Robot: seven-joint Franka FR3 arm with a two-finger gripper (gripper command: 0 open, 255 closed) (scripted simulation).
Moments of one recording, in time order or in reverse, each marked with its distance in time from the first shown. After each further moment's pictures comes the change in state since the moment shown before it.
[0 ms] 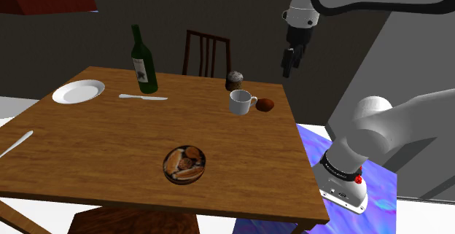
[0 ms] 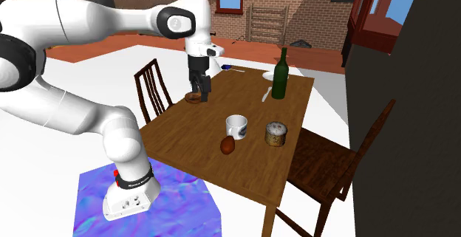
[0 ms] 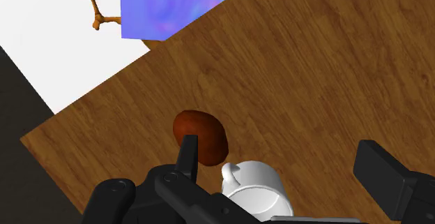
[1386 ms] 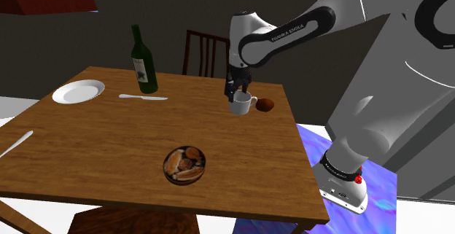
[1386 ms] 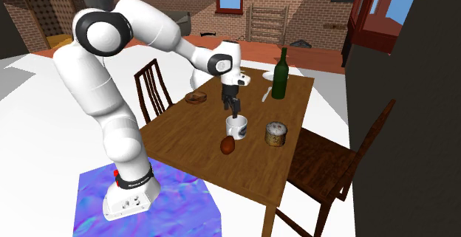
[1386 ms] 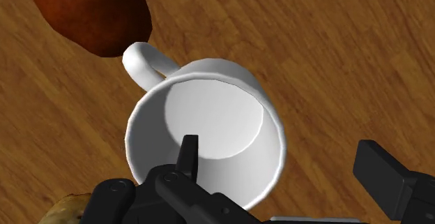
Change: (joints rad) arm 0.009 0.621 0.115 0.063 0.011 0.601 0.216
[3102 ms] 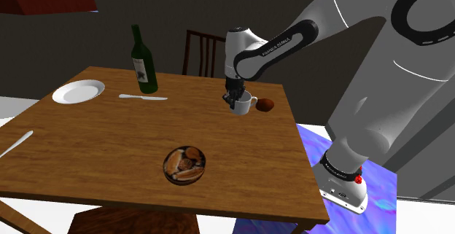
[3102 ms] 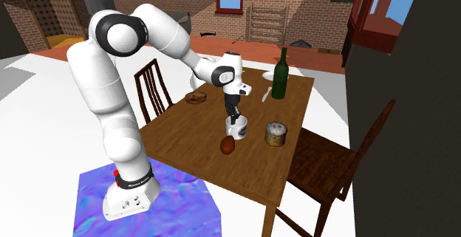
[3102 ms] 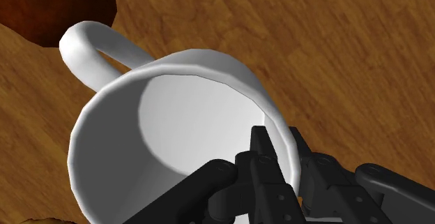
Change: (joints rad) arm -0.001 0.115 0.007 -0.019 -0.022 0.137 0.032
